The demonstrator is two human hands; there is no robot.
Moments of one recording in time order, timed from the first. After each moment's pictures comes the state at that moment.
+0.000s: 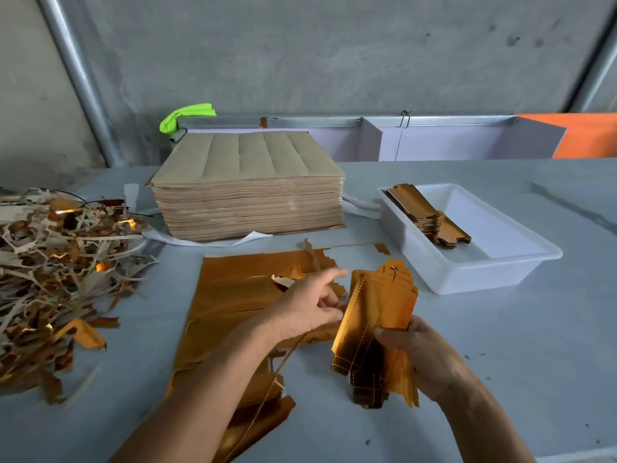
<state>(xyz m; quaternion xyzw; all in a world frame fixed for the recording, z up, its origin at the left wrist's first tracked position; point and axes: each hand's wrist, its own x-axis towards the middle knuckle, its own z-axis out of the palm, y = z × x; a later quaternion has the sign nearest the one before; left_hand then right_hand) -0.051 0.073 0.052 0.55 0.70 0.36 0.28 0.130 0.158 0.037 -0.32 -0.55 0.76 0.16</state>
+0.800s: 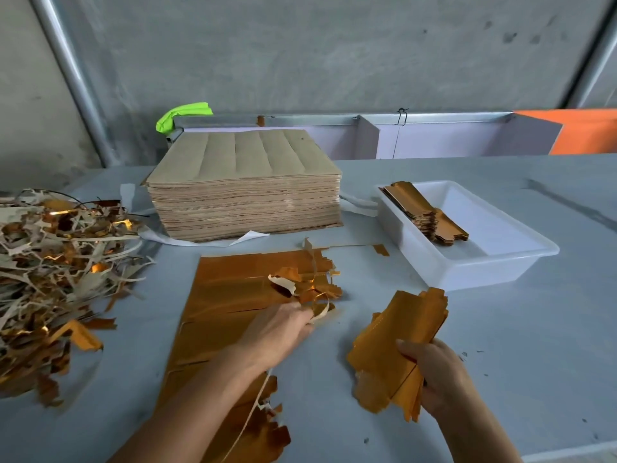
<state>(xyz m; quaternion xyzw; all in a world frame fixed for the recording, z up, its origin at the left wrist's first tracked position) -0.062 0.049 0.014 0.59 0.79 0.12 0.07 0.146 0.151 0.021 -0.47 -0.41 0.75 0.24</state>
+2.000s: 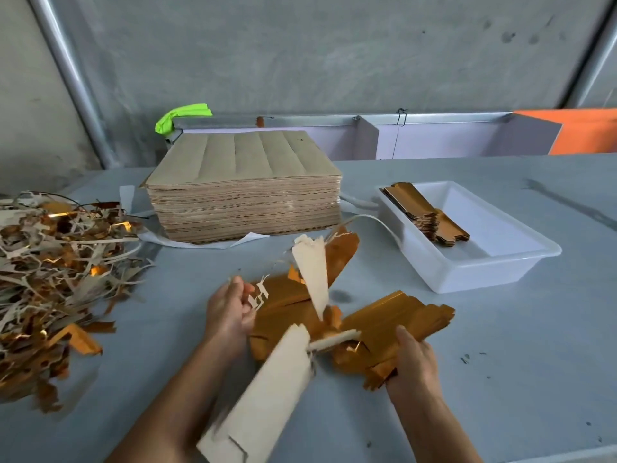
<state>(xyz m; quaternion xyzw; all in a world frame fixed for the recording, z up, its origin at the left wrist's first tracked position) -0.104 0.040 0.009 0.06 0.61 0.75 0.24 0.103 0.141 0.007 -0.53 -0.33 0.70 0.35</state>
